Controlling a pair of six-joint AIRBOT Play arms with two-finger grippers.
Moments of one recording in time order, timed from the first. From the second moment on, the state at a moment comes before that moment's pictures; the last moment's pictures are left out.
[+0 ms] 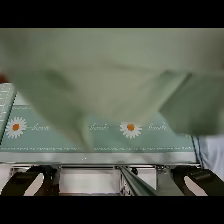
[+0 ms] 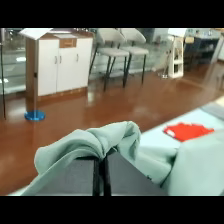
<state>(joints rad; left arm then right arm) 0.00 -0.71 1.74 0.69 -1.13 -1.28 0.17 -0.87 2.04 -0.97 1.62 1.52</state>
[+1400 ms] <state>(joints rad) -0.08 -1.47 1.32 0.84 -1.22 -1.32 -0.34 -1.46 1.38 -1.02 1.41 1.40</state>
